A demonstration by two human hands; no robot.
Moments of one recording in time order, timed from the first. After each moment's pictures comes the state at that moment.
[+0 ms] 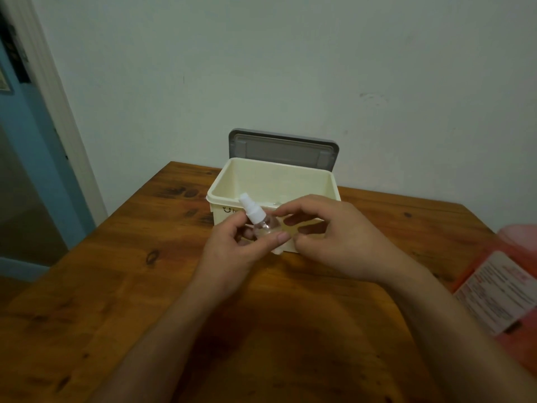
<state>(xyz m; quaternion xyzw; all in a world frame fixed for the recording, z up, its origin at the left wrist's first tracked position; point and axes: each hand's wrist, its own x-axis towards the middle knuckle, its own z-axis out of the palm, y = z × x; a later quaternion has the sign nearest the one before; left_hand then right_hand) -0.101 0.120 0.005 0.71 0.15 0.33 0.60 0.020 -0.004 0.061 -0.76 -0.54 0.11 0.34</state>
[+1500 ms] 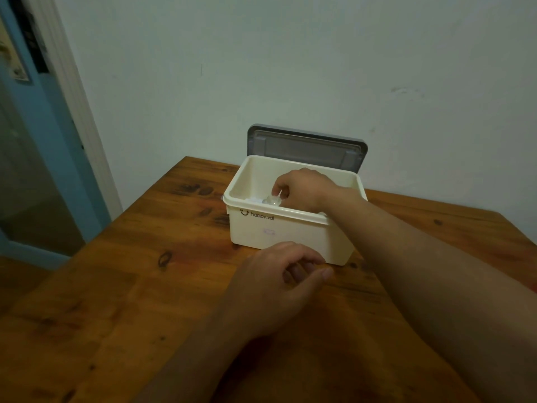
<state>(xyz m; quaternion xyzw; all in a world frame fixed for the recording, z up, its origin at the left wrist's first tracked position) -0.088 0.119 -0.022 0.88 0.10 0.26 0.38 0.105 0.143 0.042 -0.82 -0.57 0.03 0.04</state>
